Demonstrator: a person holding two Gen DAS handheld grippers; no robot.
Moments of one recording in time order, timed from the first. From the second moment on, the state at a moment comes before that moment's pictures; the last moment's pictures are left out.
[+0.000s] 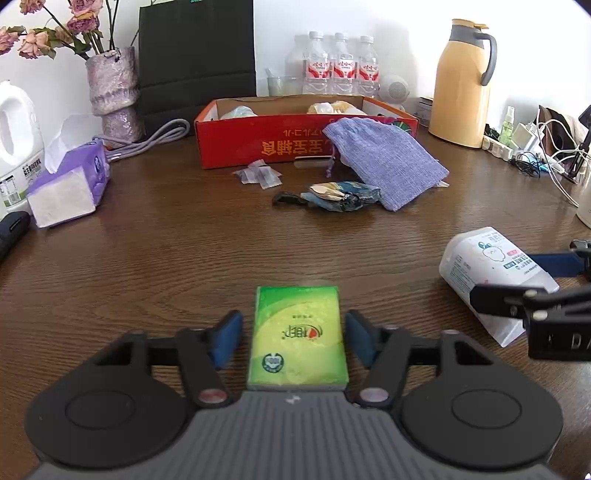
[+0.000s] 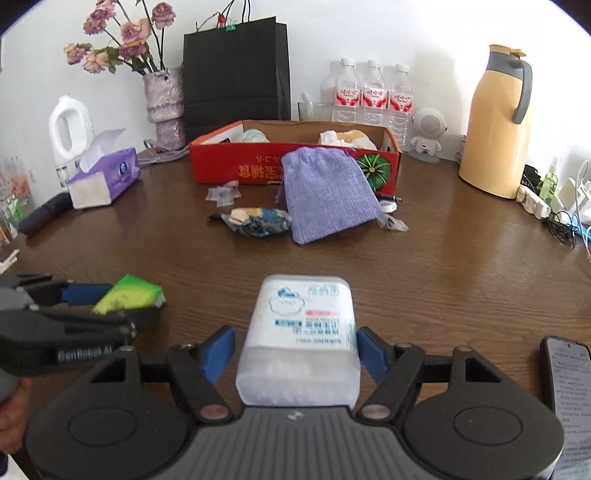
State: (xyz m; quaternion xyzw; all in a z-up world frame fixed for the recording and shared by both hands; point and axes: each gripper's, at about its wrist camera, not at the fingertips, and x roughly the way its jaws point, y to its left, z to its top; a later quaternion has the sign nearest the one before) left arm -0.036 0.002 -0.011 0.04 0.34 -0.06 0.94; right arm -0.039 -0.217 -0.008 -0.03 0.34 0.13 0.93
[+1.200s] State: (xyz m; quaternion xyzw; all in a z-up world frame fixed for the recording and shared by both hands) left arm 0.355 0.016 0.042 0.04 0.46 -0.06 0.89; right arm 0.408 -0.096 0.022 -0.03 0.50 0.11 0.86
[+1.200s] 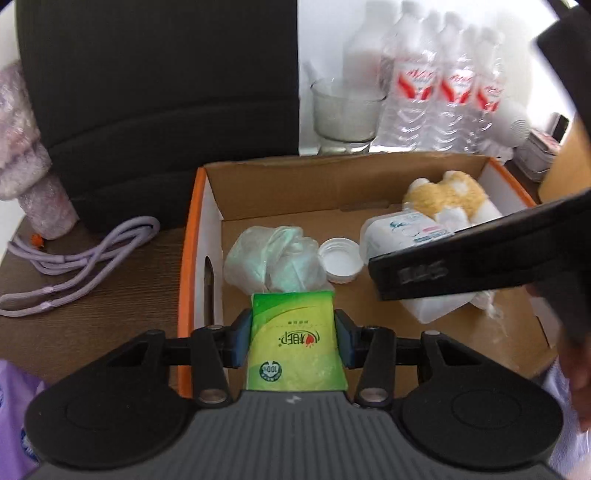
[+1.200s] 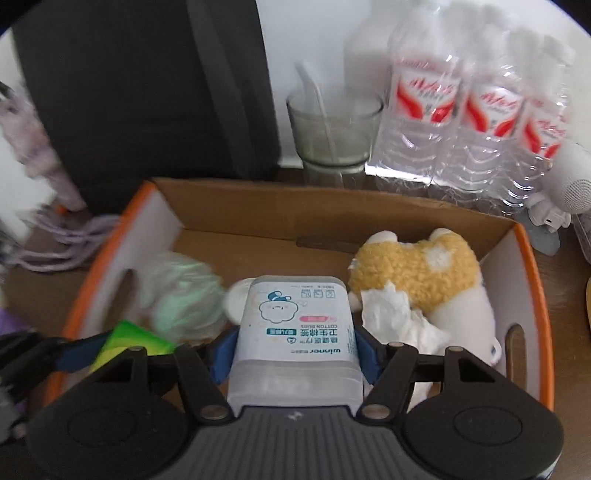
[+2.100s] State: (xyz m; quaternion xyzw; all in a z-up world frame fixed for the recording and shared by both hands) left arm 0.358 0.020 0.030 0.00 0.48 -0.12 0.87; right arm 0.390 -0.119 0.017 0.00 0.54 0.19 0.82
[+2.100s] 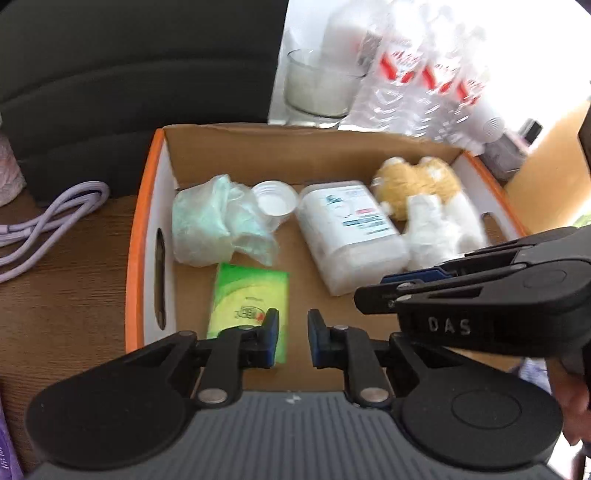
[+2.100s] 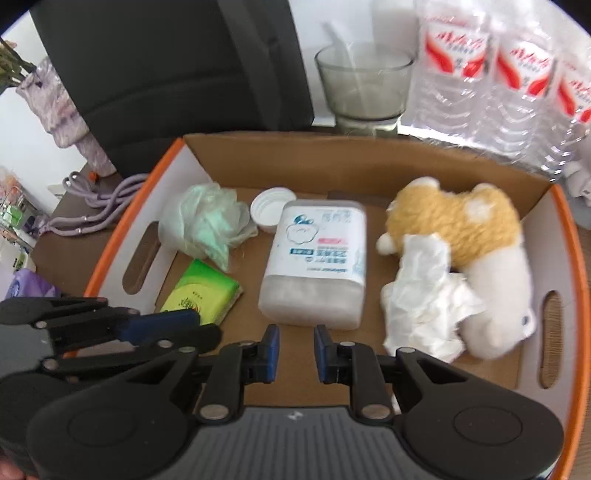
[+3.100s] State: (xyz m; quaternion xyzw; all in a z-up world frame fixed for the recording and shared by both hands) left arm 0.238 0.018 0.133 0.00 0.25 0.02 0.97; right arm 0.299 -0.205 0.117 0.03 0.41 0.10 0.91
